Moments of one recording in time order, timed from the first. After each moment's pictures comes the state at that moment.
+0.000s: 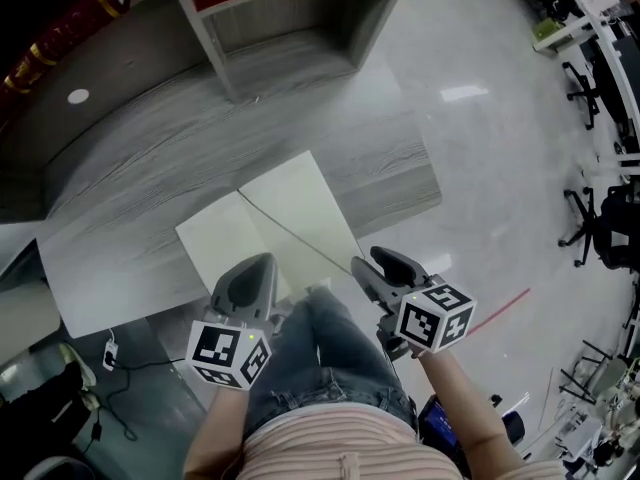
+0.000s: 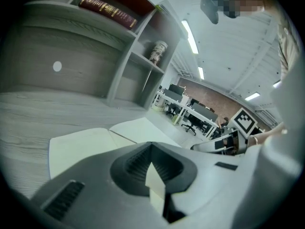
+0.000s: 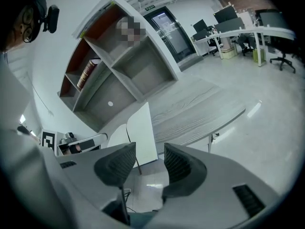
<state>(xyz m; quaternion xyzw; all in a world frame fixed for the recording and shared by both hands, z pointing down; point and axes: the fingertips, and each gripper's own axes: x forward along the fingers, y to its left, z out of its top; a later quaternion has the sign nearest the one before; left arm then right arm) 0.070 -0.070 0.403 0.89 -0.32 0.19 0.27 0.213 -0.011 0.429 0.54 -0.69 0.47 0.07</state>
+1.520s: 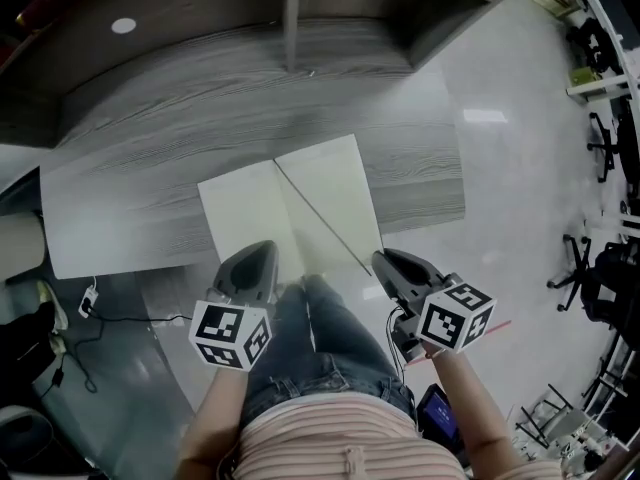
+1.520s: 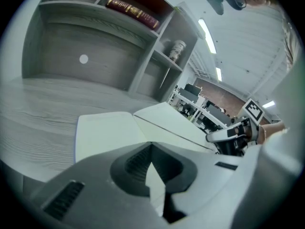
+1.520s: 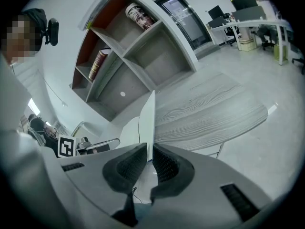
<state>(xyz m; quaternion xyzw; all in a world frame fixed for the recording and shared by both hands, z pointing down) 0.025 -0.056 0.436 0.84 -0.40 0.20 0.32 0.191 -0.016 0.417 0.46 -0.74 0.48 0.11</state>
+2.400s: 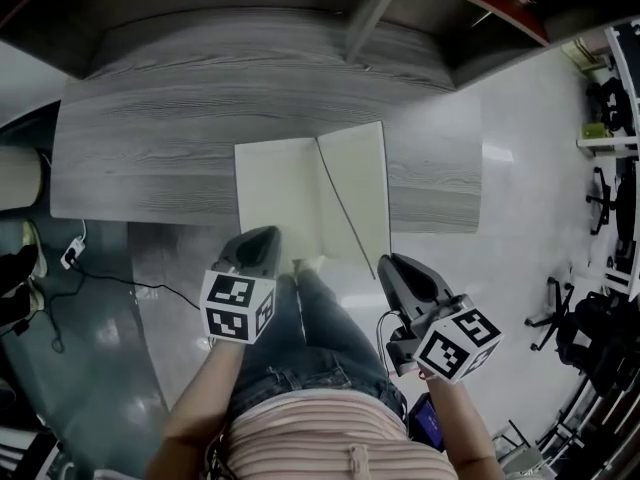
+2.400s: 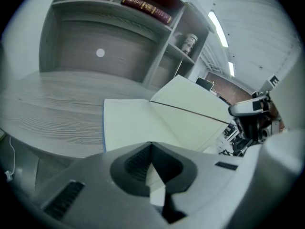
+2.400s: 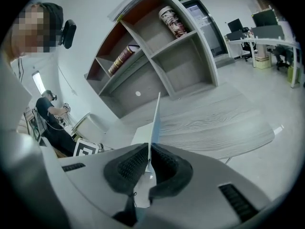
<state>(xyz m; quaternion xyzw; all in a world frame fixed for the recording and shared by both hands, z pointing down) -0.018 -0.033 0.468 0.79 -0.44 0.24 0.34 0.140 -0.013 0.361 0.44 -0.79 0.41 0.14</state>
